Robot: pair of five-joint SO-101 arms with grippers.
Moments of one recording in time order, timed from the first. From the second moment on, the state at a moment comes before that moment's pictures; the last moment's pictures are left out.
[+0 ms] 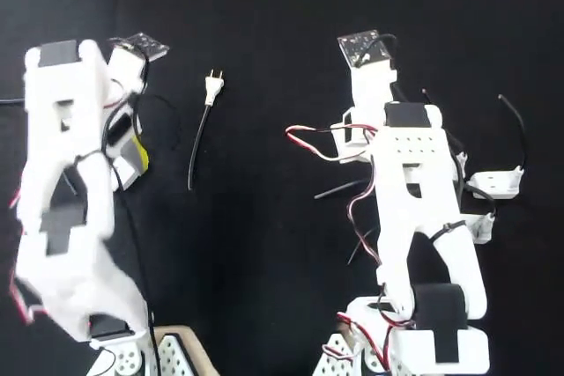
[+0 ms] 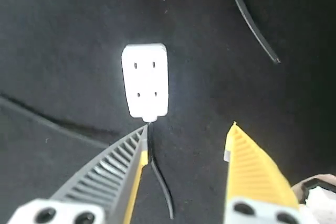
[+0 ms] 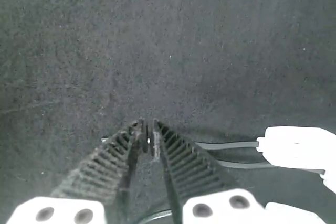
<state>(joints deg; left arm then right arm) -15.3 8.8 -8.6 95.1 -46.0 -1.1 -12.3 25.7 64.9 13.5</state>
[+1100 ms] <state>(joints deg) -21.6 -5.4 19.3 68.8 -54.8 -1.1 -12.3 27.0 64.6 13.5</state>
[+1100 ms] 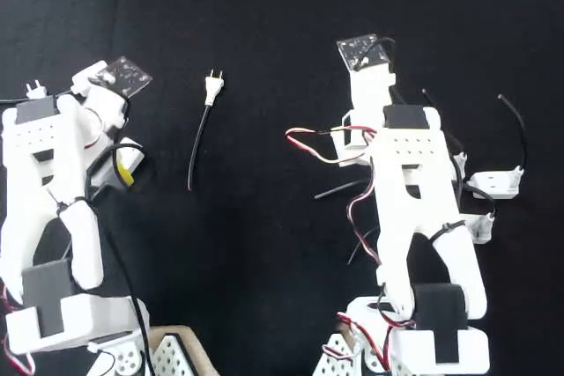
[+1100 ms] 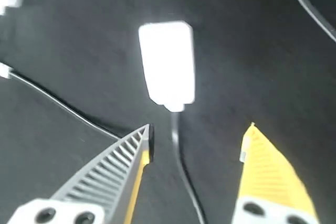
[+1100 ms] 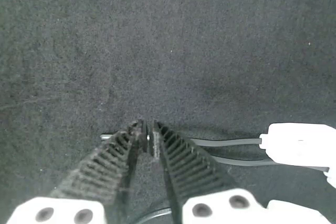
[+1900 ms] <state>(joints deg) -19.2 25.0 -0.4 77.6 -57.3 -1.1 -12.3 27.0 64.6 13.5</state>
